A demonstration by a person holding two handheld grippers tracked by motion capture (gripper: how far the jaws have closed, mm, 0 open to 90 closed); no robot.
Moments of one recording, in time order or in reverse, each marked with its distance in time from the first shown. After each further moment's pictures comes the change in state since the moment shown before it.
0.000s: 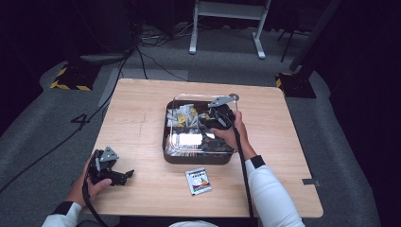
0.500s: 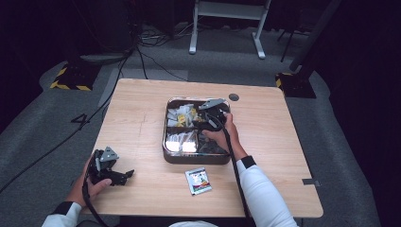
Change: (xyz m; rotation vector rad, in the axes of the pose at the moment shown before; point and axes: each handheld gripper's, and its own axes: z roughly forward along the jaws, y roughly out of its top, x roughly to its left) left arm 0.000 0.000 0.000 0.000 0.000 0.000; right arm 0.013 0.001 0.027 0.036 -0.003 0.010
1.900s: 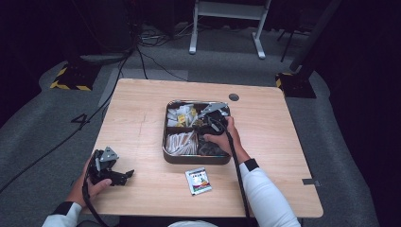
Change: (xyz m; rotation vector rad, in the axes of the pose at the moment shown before) left arm 0.000 0.000 0.000 -0.001 0.002 -0.001; right arm -0.003 -0.016 0.002 -0.013 0.051 -0.025
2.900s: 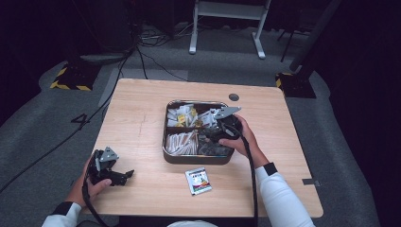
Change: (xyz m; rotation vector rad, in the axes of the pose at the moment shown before) left arm 0.000 0.000 0.000 0.000 0.000 -0.001; right arm -0.009 -0.021 -0.044 0.029 -0.039 -0.114
